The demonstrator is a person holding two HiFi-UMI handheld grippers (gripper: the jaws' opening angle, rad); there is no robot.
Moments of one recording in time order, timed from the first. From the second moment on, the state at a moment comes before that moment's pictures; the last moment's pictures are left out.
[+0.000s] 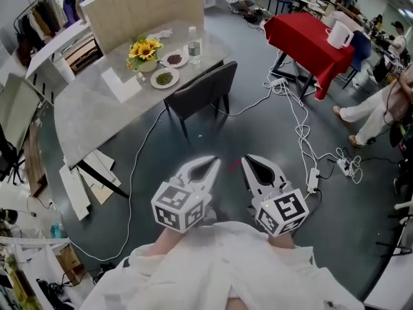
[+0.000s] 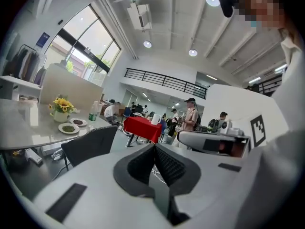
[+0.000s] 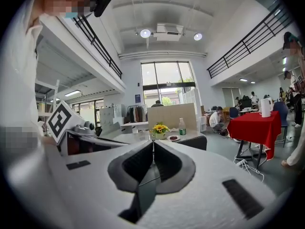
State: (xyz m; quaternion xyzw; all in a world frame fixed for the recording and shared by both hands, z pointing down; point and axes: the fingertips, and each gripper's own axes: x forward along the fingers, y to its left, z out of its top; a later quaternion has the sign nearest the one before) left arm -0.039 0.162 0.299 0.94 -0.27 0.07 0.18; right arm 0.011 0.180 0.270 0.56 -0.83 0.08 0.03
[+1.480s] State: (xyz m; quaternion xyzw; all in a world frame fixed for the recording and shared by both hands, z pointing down) left arm 0.013 -0.168 0.313 0.92 -0.34 0.08 0.19; right arm 0.071 -0.152 0.285 0.49 -0.86 0.11 0.06
